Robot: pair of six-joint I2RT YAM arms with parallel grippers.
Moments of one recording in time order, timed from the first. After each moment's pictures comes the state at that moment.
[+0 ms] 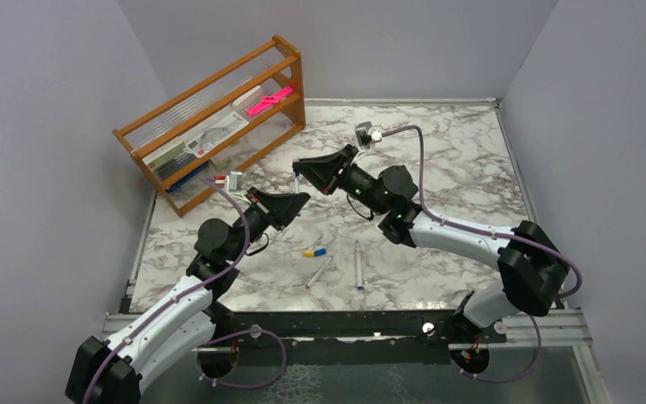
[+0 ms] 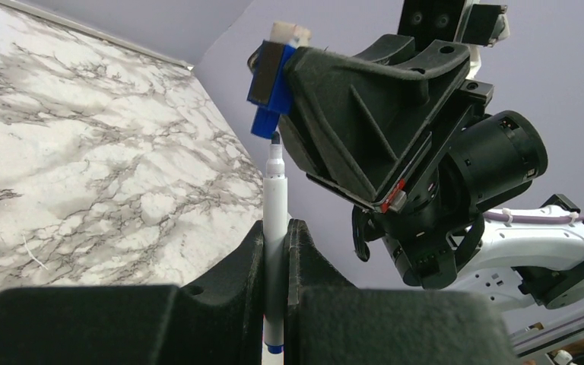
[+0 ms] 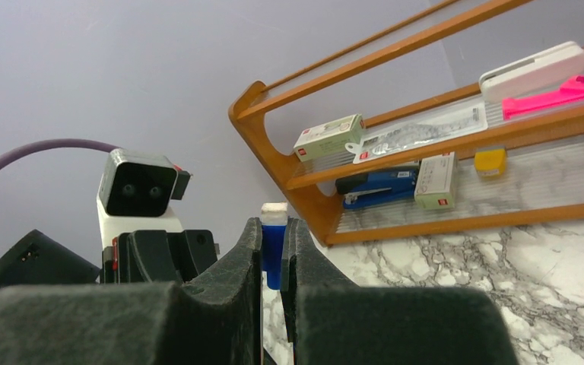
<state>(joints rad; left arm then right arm) -0.57 0.73 0.33 0.64 0.20 -0.92 0.87 1.50 0.93 0.89 -0.13 0.56</state>
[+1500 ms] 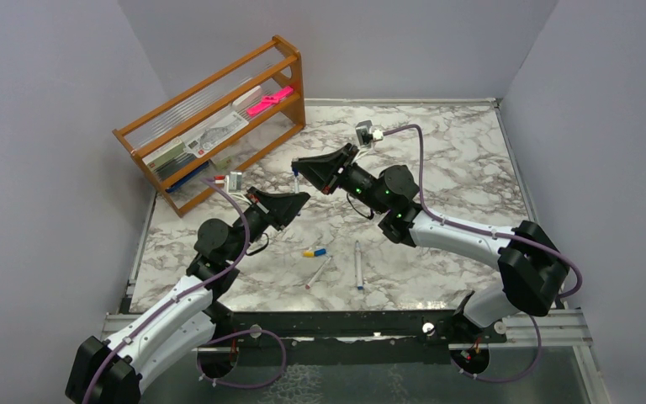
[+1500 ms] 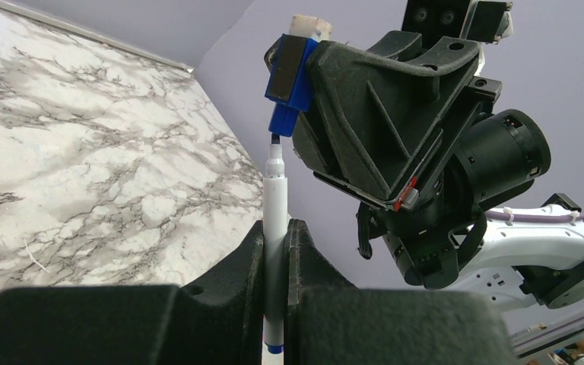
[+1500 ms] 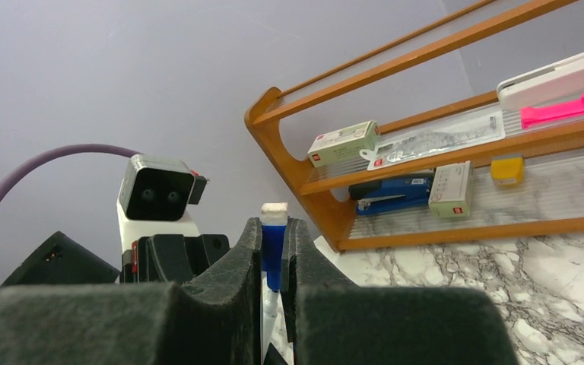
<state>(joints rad) -0.57 0.73 0.33 0.65 0.20 -0.92 0.87 1.50 0.93 0.91 -0.16 0.58</state>
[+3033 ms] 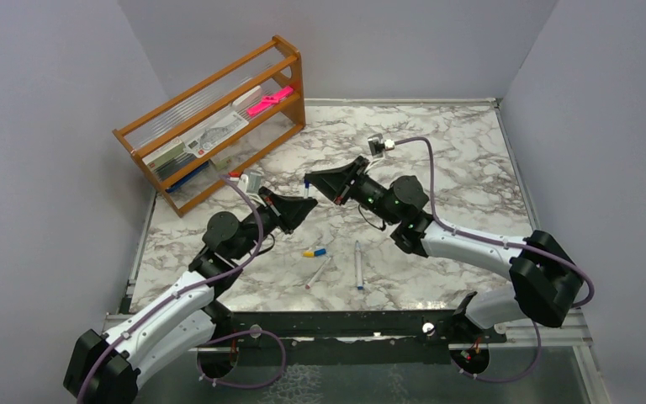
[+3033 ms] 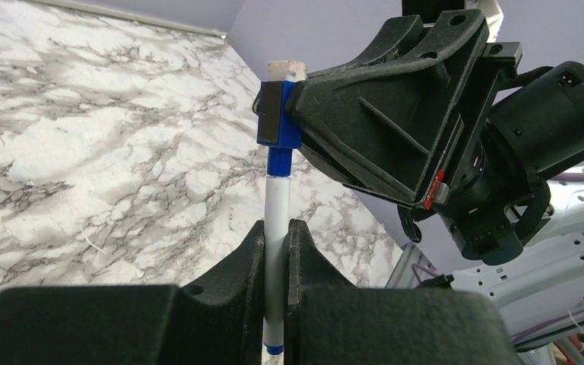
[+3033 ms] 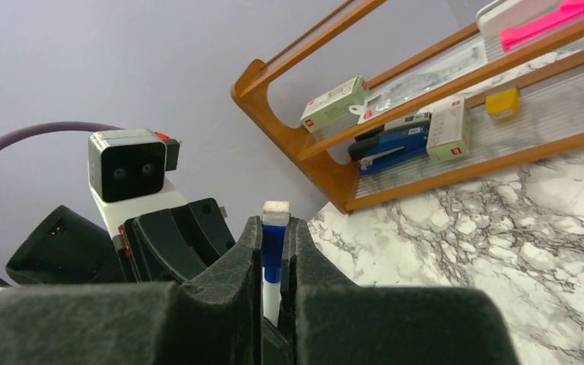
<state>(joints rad) -0.60 0.76 0.39 0.52 0.20 -0.71 0.85 1.41 0.78 0.87 -0.16 0.71</state>
